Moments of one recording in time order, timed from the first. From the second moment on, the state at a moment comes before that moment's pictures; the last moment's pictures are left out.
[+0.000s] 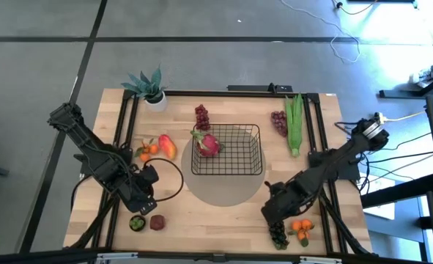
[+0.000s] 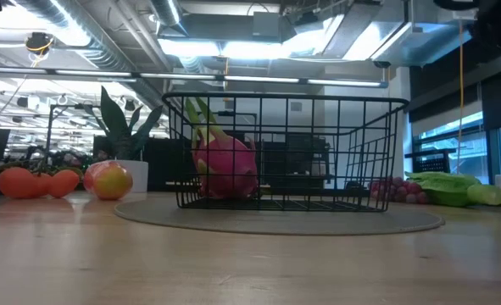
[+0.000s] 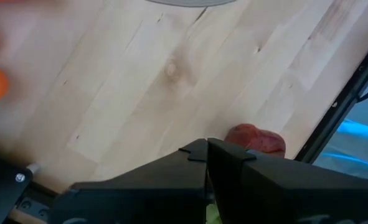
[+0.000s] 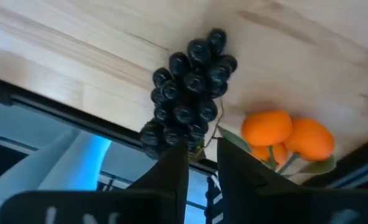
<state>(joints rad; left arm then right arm) -0.76 1.26 1.13 -1.07 -0.20 -1.38 0.63 1.54 1.07 -0.83 -0.32 1.85</state>
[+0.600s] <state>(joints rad) -0.76 1.26 1.13 -1.06 -0.21 -1.38 0.64 1.70 1.07 -0.69 -0.34 1.85</state>
